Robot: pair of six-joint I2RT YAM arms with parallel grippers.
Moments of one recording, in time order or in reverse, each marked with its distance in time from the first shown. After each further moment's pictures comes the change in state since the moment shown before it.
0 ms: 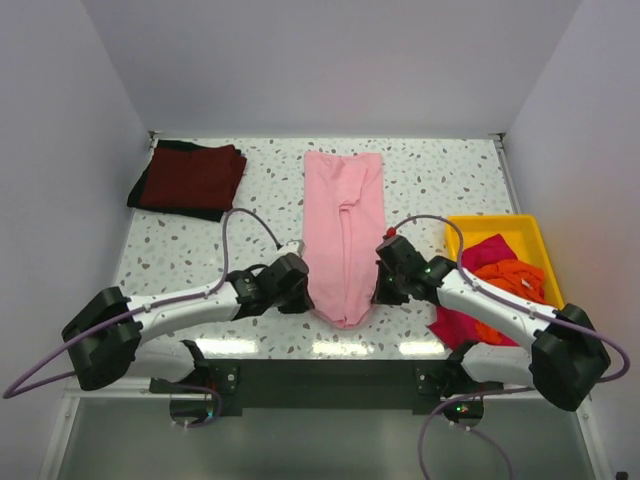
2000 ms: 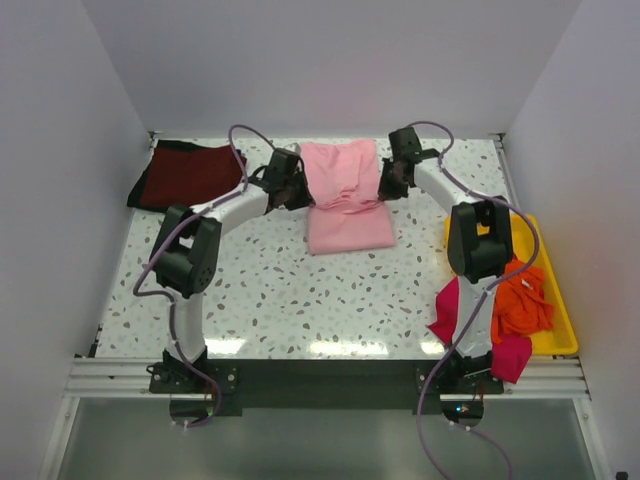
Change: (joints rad) left arm 0.523 0.712 0.789 0.089 0.186 0.323; right arm -0.458 0.905 1.019 -0.060 -0.039 -0.335
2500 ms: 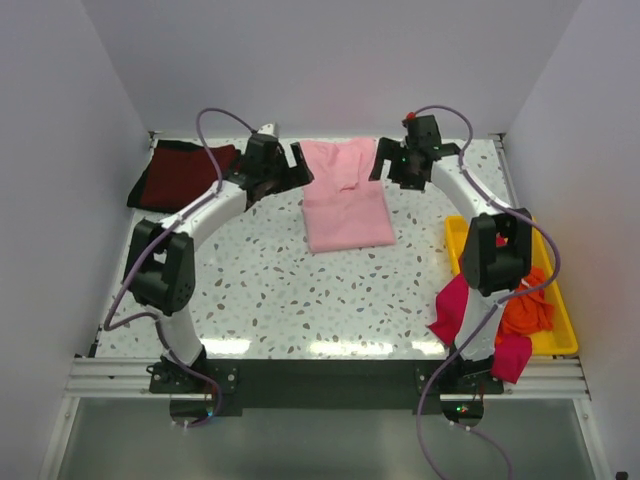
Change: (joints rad) left arm 0.058 -0.129 0.019 -0.004 -0.080 0.040; right arm -0.043 -0.085 0.041 0.021 -0.094 -0.042
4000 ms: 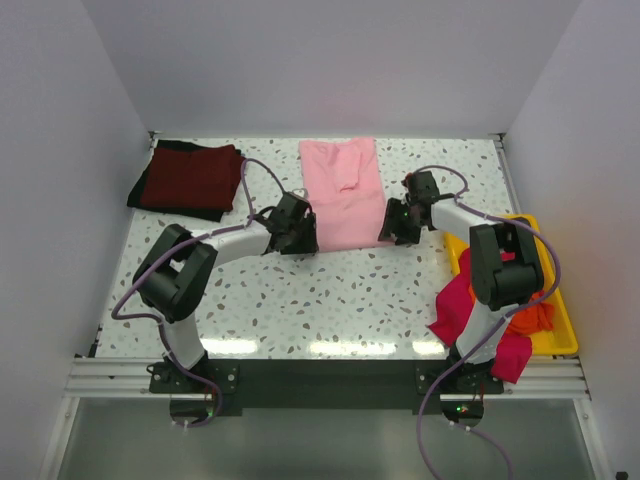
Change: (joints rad) left arm -0.210 -0.058 -0.392 0.015 -0.032 -0.002; right arm 0.000 -0.183 -0.612 0.209 -0.082 0.018
